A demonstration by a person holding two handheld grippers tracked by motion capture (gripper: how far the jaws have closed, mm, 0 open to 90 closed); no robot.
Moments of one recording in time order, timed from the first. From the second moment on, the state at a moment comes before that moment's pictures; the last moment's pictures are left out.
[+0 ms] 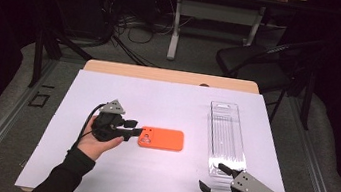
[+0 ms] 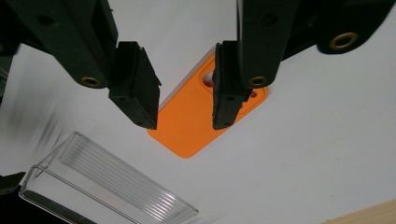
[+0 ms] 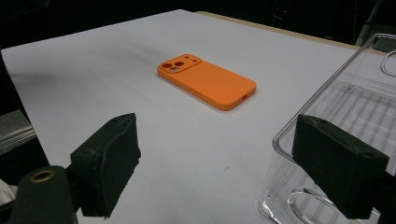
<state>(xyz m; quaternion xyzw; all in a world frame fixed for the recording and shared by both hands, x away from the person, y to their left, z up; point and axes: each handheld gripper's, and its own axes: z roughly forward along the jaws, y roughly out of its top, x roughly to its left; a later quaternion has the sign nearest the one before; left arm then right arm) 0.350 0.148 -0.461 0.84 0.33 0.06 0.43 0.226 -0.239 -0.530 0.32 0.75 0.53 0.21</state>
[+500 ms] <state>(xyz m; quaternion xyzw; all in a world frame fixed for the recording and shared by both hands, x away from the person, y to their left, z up) 0.391 0.107 -0.471 0.86 0.33 0.07 0.39 0.226 -0.240 -0.530 0.32 0.75 0.54 0.21</state>
